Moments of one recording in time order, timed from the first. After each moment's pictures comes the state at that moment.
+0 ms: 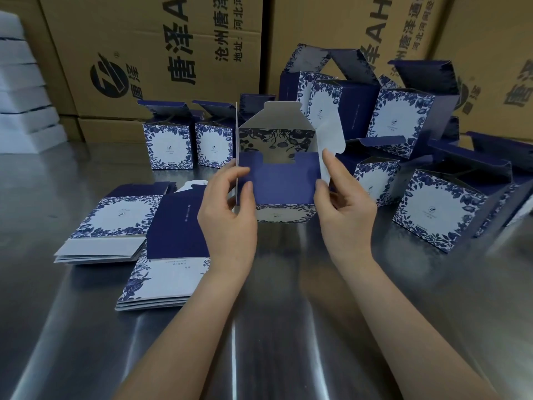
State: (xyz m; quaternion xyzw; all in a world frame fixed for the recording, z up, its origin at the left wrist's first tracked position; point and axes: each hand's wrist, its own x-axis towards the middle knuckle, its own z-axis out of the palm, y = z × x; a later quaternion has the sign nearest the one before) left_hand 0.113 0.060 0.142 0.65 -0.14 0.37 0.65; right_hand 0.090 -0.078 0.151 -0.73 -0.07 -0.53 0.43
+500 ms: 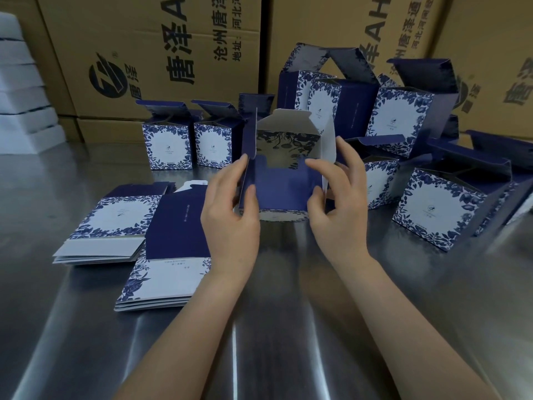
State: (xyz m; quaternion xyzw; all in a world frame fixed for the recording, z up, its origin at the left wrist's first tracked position) left_hand 0.117 0.059 0.136 0.66 -0.17 0.40 0.62; right_hand 0.088 -0.079 0.154 -0.78 -0.11 -0.53 0.31
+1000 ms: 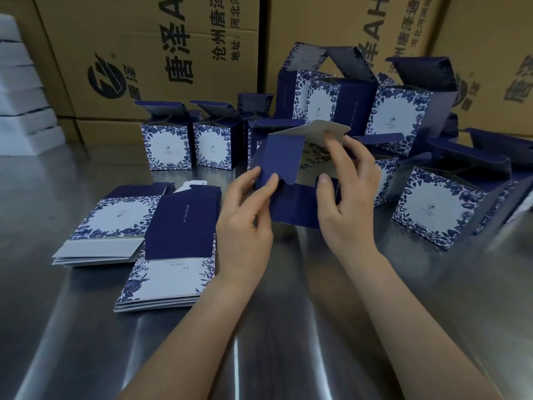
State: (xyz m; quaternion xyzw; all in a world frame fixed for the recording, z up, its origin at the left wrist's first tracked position) left_hand 0.118 0.049 0.119 0.68 -0.26 0.42 0.54; right_hand 0.087 -0.084 0.161 -0.79 -0.04 -0.54 0.30
